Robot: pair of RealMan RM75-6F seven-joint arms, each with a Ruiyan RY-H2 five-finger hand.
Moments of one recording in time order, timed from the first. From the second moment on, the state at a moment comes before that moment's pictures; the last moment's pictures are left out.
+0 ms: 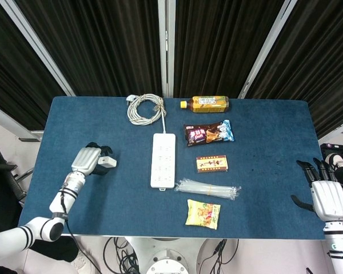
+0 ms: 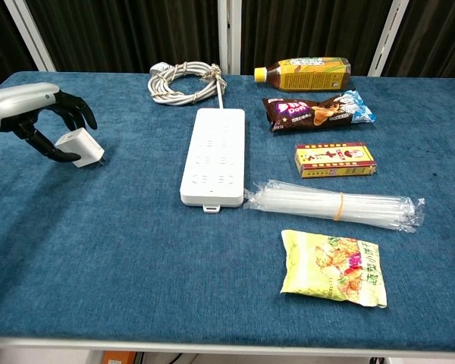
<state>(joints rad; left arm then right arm) -0.68 -1.53 -0.10 -1.26 1.13 0.94 0.00 0.11 -1.11 0.07 -1.65 -1.47 1.44 -0.05</state>
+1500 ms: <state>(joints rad) -0.66 -1.58 -0.14 -1.15 1.27 0.91 -0.17 0.11 -1.11 0.08 -1.67 -1.45 1.43 -0.08</state>
